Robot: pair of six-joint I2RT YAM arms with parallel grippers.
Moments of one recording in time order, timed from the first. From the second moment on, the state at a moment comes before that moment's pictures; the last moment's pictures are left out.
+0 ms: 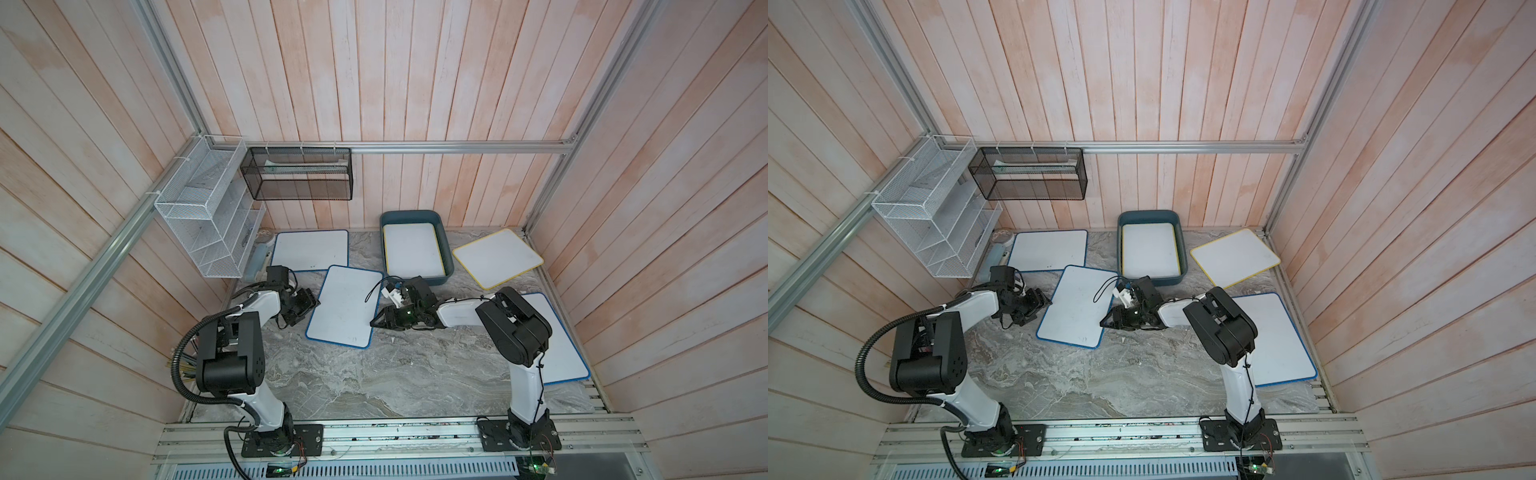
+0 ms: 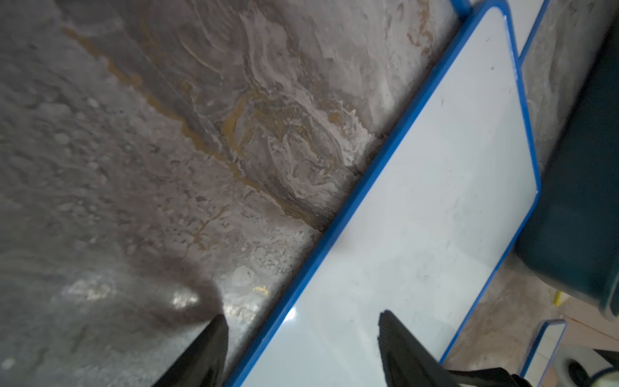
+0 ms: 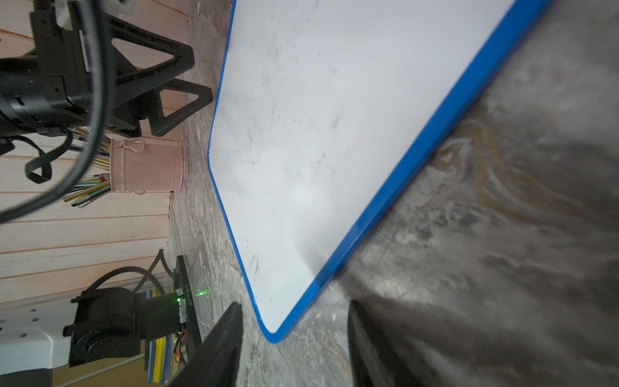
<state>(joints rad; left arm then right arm) 0.09 1.72 0.97 -0.41 0.38 -0.50 0.68 2.04 1.07 0.17 -0.73 0.65</state>
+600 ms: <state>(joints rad) 0.11 2.07 1.30 -0.16 0.64 -0.39 0.67 2.13 1.19 0.16 -0.73 0.63</state>
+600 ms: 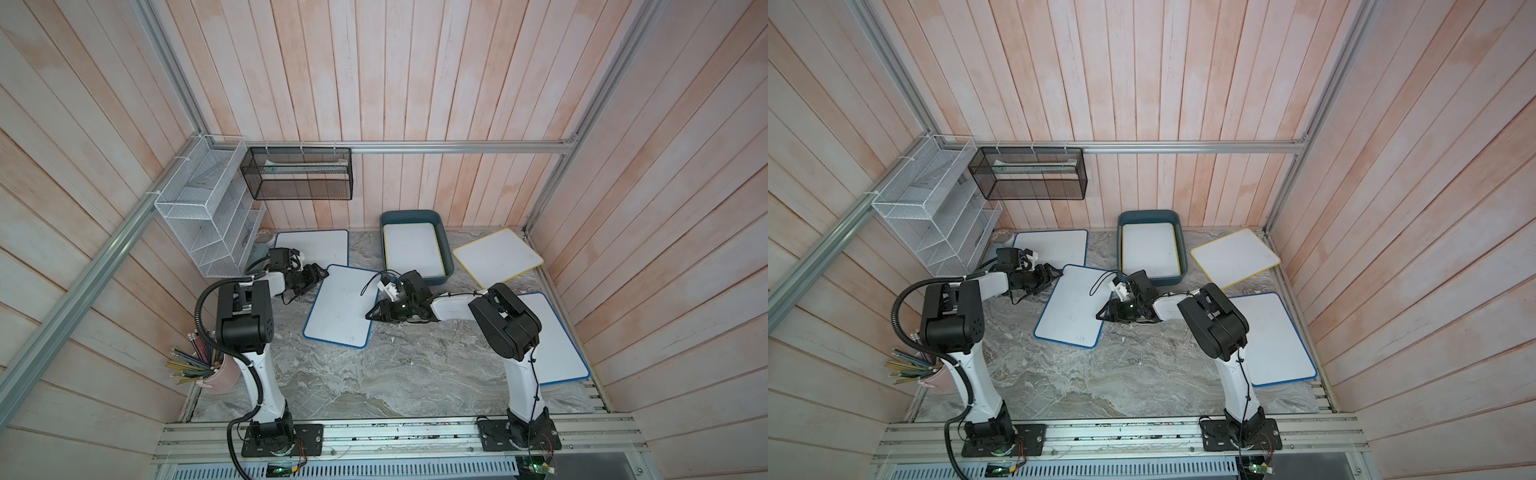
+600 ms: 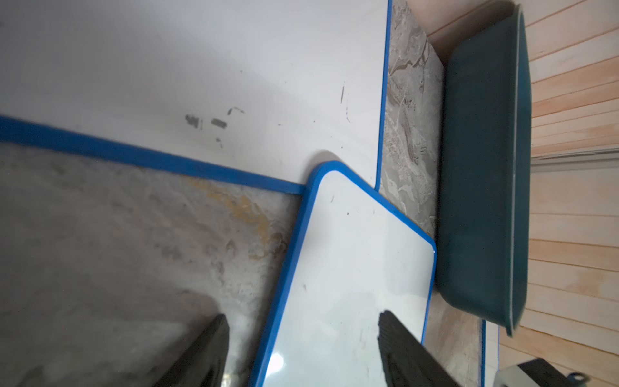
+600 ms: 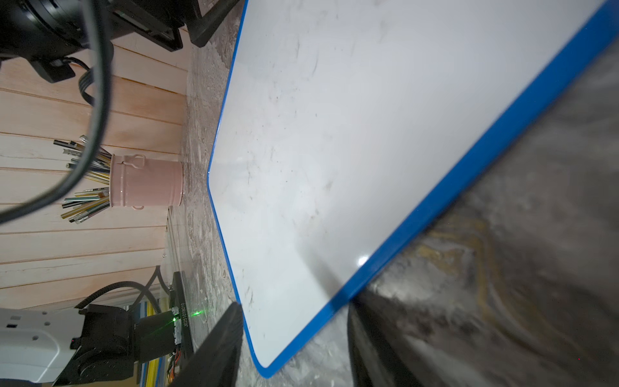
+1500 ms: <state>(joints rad) 0.12 2.18 1.40 -0.14 0.85 -0.31 0.64 2.22 1.31 0.13 -0.82 0.61</state>
